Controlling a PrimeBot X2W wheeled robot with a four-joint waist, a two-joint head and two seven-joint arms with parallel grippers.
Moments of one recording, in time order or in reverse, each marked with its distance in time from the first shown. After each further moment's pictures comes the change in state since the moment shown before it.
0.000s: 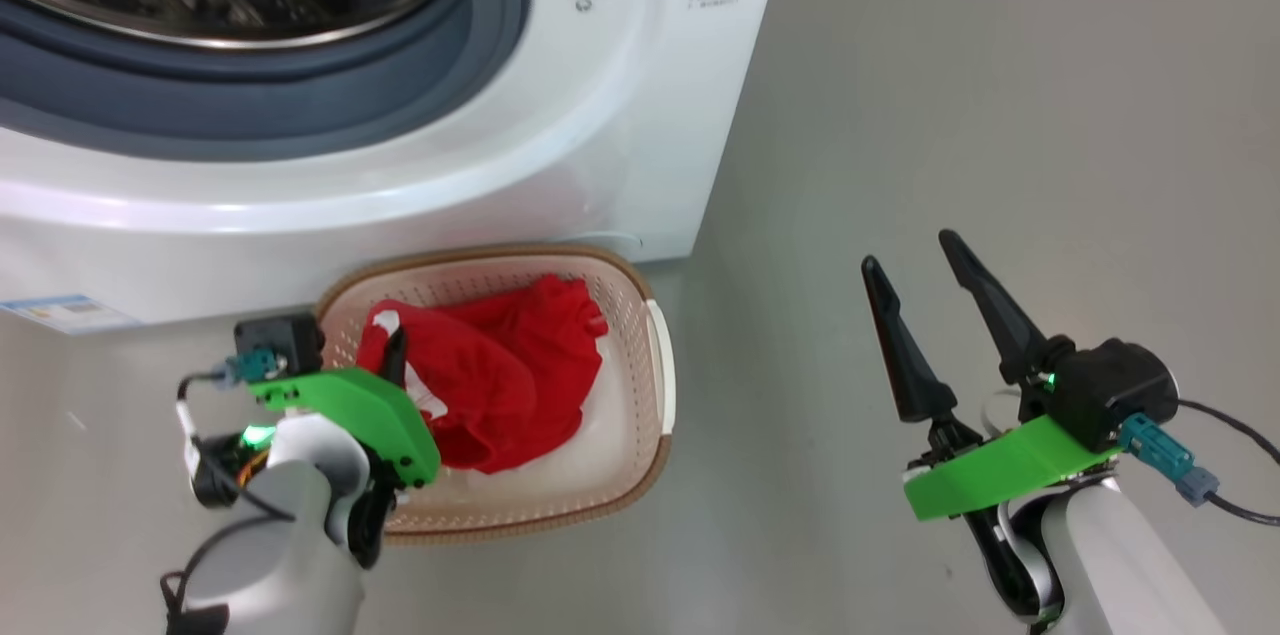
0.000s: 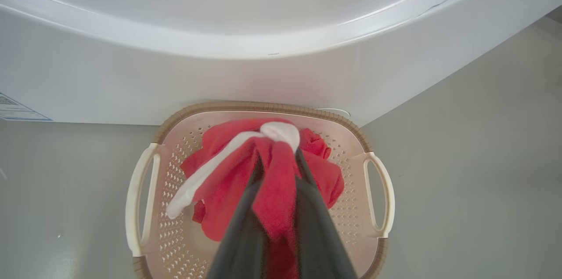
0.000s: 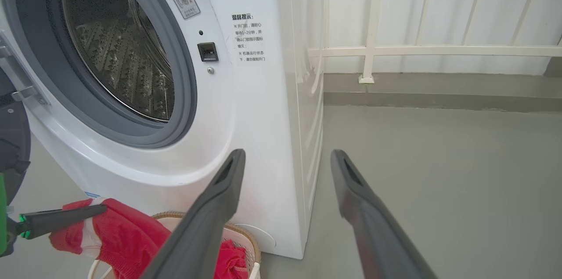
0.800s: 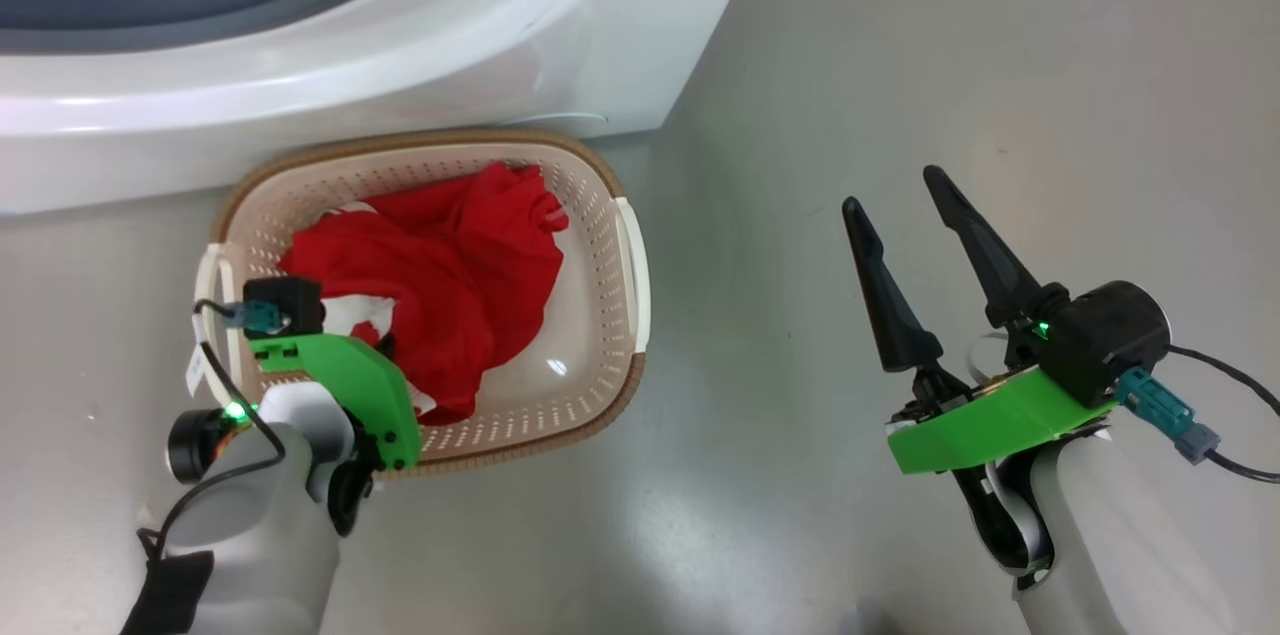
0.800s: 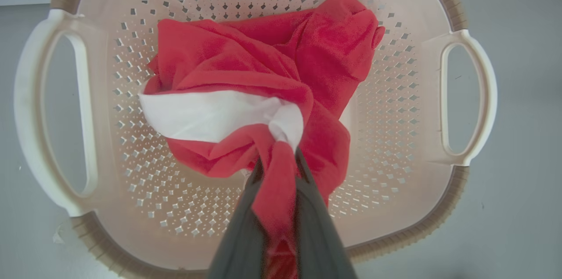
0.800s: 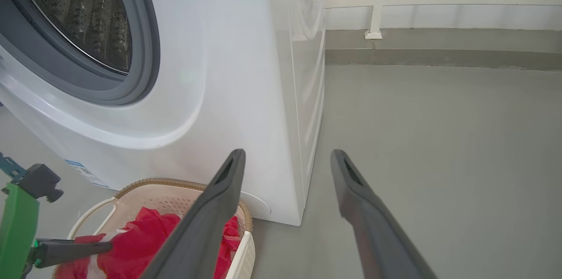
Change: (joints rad) left arm -0.161 0.019 -0.083 0.209 0.002 -0.019 0.143; right arm -0.096 0.000 0.029 -0.013 0.001 0.000 0.000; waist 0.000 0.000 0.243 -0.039
